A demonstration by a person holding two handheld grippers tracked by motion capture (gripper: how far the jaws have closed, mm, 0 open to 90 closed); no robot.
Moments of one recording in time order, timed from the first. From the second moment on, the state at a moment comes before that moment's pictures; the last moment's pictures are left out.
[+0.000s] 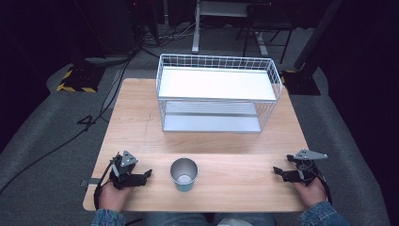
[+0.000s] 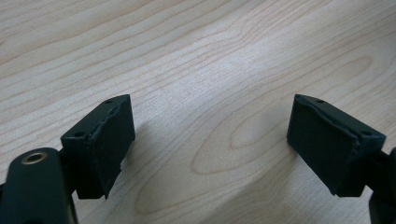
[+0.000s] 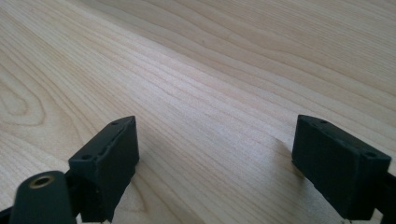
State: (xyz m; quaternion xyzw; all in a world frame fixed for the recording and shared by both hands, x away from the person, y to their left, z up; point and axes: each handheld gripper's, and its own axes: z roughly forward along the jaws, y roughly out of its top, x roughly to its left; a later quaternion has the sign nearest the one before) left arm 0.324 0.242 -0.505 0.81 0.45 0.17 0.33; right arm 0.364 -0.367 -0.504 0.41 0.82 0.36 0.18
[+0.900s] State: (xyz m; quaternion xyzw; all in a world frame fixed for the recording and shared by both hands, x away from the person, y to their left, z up) left arm 0.321 0.244 -0.504 0.81 0.45 0.17 0.33; right arm 0.366 -0.367 -0.504 0.40 0.82 0.36 0.18
